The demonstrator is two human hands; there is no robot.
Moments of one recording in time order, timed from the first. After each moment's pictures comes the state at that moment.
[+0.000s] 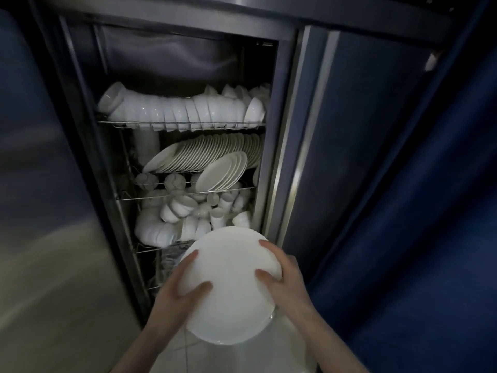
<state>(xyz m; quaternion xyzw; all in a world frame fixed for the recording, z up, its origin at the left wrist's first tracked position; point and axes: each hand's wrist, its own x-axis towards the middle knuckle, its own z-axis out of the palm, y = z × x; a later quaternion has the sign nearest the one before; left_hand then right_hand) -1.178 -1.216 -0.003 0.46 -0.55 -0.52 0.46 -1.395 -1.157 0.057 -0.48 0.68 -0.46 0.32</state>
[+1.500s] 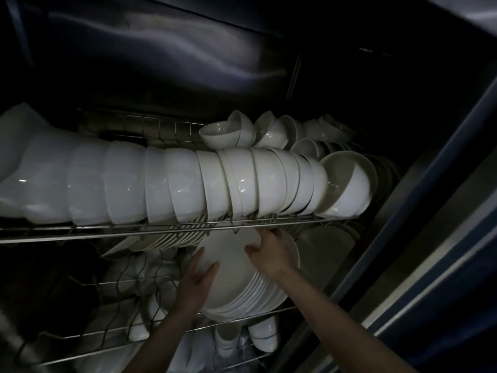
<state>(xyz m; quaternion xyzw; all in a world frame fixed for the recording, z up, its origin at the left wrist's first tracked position) -1.279 -1.738 -0.050 0.53 -0.52 -0.50 0.45 -1.439 -1.710 0.071 -0.60 0.75 -0.24 0.12</state>
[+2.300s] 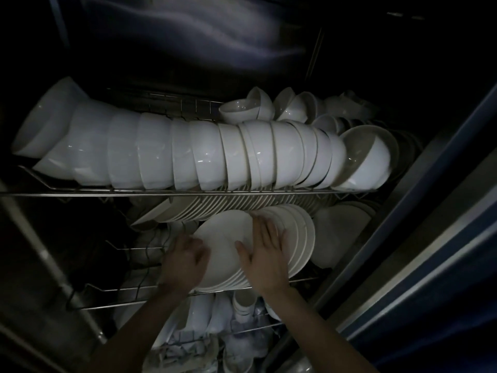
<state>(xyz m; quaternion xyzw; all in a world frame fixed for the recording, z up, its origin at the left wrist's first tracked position) -1.205 -1.725 -0.055 0.59 -0.75 -0.19 0.24 -1.392 -1.668 0.000 -0.67 0.70 -0.24 -0.01</state>
